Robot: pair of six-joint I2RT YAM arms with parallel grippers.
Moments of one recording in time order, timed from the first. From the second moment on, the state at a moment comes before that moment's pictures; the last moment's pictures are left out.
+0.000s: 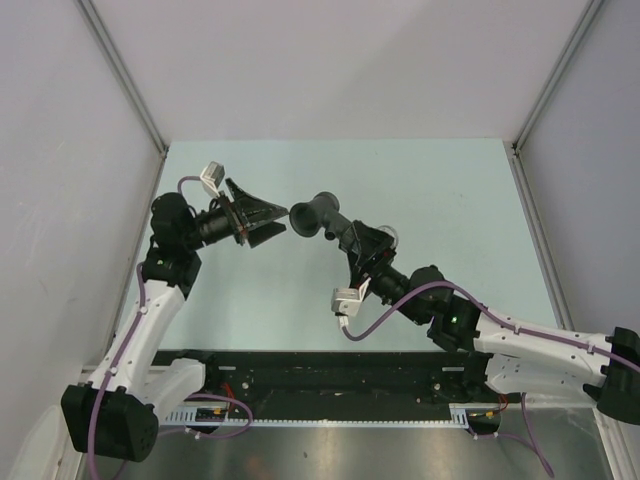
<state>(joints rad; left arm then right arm) -0.14 0.96 0.81 0.09 0.93 -1.23 1.13 0.95 0.62 0.40 0.25 -1.37</state>
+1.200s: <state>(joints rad) -0.24 1.10 0.81 0.10 0.88 -1.26 1.22 1.04 0.58 0.53 0.23 -1.46</state>
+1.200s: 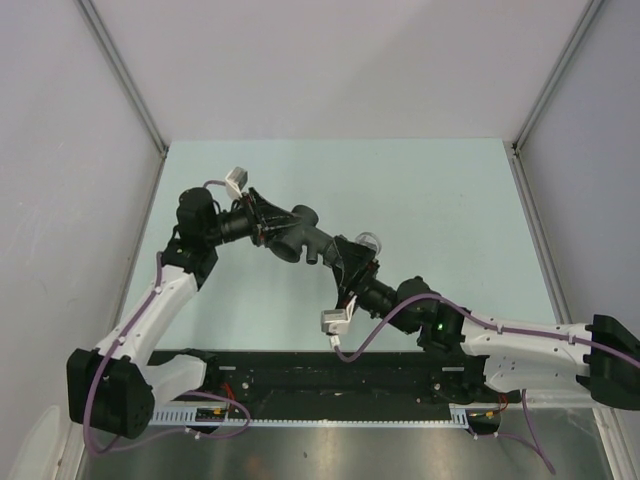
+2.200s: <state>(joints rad) -0.45 0.76 0.51 0.58 0.69 -0.47 0.58 1.05 0.72 0.44 -0.90 0.05</state>
